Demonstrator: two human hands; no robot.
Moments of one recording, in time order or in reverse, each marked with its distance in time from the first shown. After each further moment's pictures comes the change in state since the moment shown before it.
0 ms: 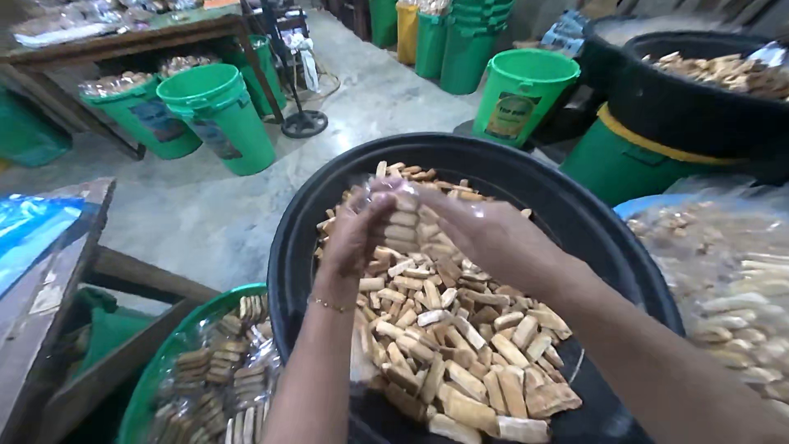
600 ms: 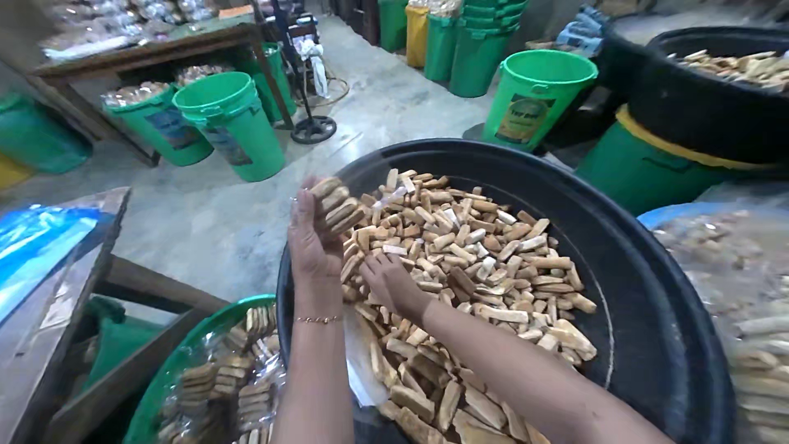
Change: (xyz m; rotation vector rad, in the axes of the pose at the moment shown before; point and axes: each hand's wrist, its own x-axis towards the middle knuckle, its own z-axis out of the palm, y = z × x) left_hand 0.019 0.007 -0.039 -0.281 0.357 0.318; right_hand 0.042 0.006 0.205 -0.047 -0.286 -0.098
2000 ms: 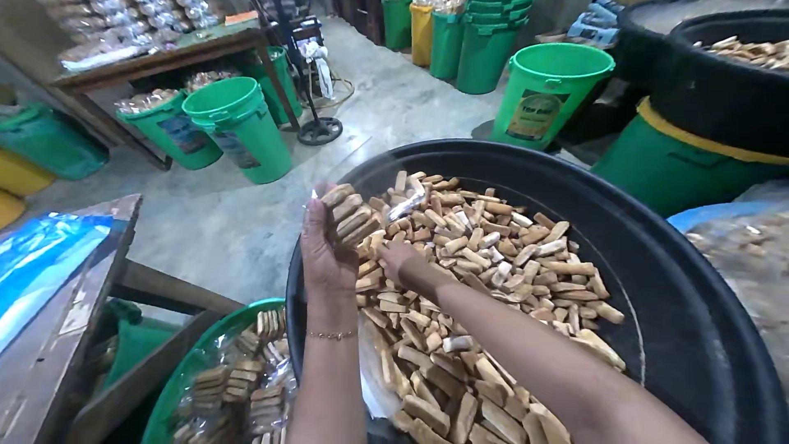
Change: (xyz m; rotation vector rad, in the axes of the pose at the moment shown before) left_hand -0.009 0.003 0.011 -0.063 0.041 -0.024; right_hand 0.037 0.019 -0.046 0.213 -0.328 0.291
